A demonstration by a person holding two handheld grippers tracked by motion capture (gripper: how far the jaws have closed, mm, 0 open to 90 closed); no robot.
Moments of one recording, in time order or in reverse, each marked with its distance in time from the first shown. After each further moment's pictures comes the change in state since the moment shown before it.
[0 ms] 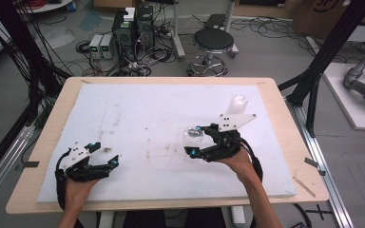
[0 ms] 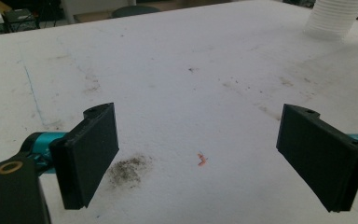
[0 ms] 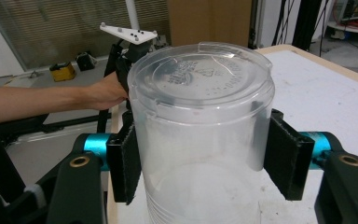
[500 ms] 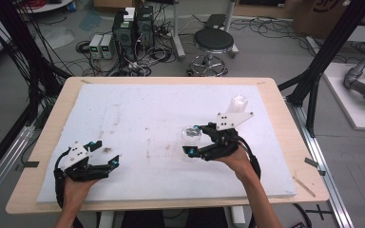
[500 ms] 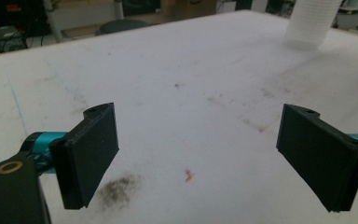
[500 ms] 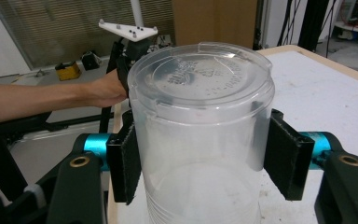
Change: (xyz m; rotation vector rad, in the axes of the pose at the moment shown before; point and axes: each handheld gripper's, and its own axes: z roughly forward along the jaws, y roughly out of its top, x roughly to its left) left arm -0.003 0.011 -0.004 -0.047 -0.058 0.040; right arm -0.004 0.002 0.005 0.000 0.021 -0.005
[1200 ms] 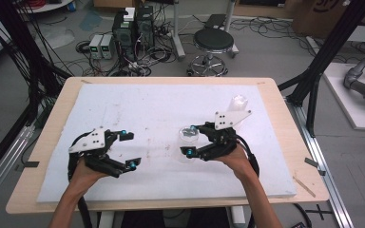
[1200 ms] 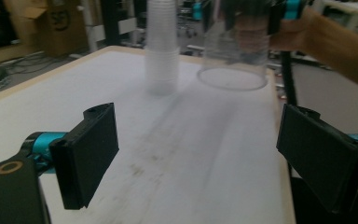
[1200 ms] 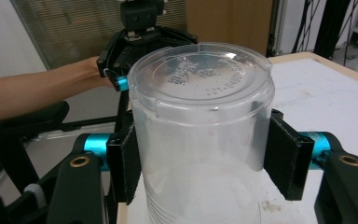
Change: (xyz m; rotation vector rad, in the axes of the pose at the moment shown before) left arm -0.039 0.077 0.035 -0.052 -0.552 0.119; right arm 0.001 0.006 0.004 -0.015 0.064 -0.010
